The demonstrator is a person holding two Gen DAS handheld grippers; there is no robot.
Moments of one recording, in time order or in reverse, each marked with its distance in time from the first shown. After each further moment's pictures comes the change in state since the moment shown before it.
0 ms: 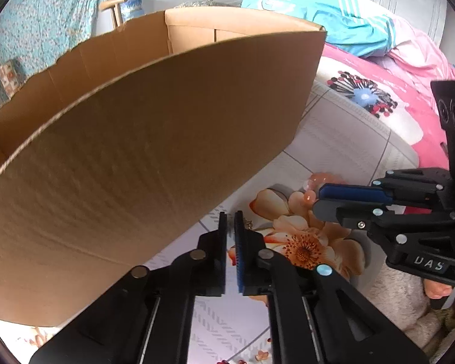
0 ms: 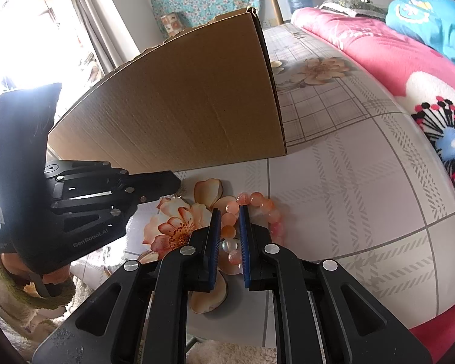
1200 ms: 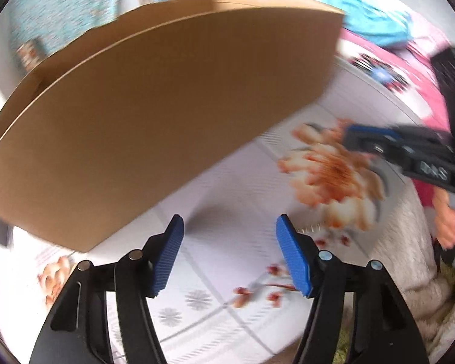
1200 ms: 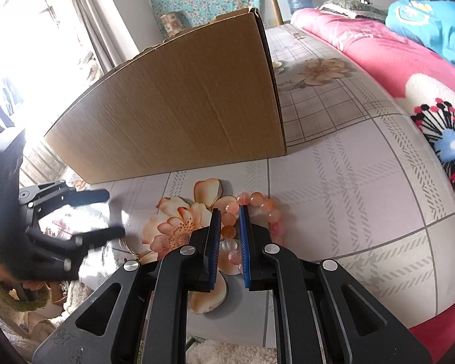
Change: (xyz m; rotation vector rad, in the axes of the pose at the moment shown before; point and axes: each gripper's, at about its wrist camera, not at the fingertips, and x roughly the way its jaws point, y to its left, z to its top) left arm -0.036 0.040 -0.054 -0.109 0.078 0.107; right arm -0.002 -0.005 -0.002 -0.007 -0.003 -0.007
